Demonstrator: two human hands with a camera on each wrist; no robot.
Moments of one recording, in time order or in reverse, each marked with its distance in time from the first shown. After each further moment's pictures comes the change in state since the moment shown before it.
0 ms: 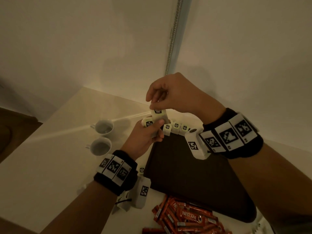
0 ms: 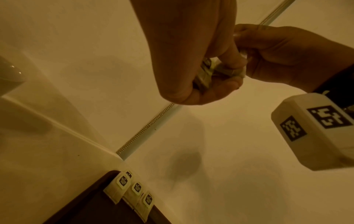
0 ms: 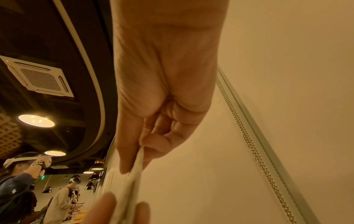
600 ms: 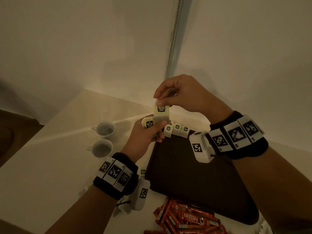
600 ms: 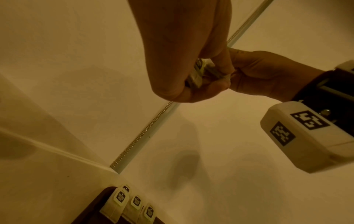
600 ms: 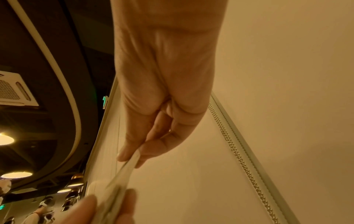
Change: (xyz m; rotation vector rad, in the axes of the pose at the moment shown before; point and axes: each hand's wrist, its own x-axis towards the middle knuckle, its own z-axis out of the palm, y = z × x) left_hand -0.003 0.010 0.004 0.096 0.038 0.089; right_hand -0.006 0.018 -0.007 0.228 0.062 0.081
